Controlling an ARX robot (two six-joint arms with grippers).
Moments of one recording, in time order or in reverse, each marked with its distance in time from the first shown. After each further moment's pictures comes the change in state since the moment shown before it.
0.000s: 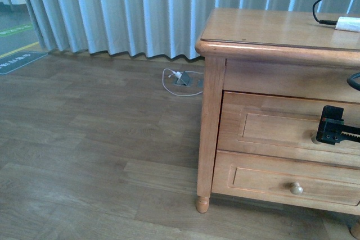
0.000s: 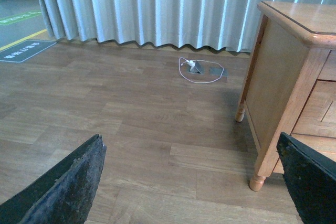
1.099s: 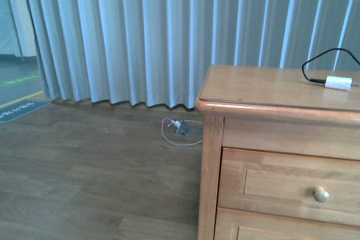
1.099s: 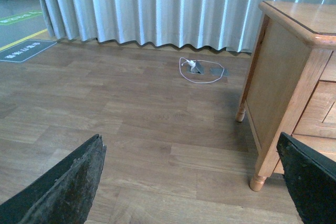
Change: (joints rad) left arm 0.000 0.000 0.000 0.000 0.000 0.000; right arm -0.519 -1.350 -0.382 -1.101 -0.844 -0.149
